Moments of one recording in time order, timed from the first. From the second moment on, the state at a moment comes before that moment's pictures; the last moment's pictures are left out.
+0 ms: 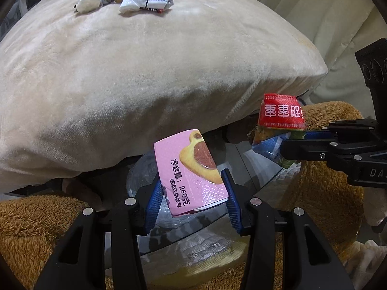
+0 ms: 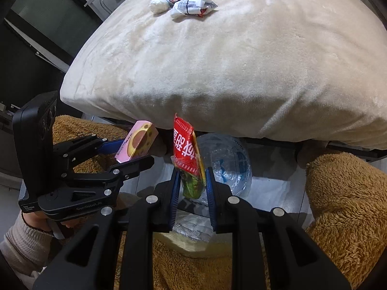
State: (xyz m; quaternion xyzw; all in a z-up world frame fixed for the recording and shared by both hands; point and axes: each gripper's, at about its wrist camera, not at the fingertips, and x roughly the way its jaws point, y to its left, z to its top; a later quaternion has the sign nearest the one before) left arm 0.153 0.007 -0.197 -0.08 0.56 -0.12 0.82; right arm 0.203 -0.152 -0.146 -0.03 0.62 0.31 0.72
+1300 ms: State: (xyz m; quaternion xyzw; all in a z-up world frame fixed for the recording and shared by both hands) left arm 0.178 0.010 -0.284 -0.10 0.66 -0.13 0.73; right arm 0.229 -0.133 -0.231 -0.04 0.71 0.29 0.64
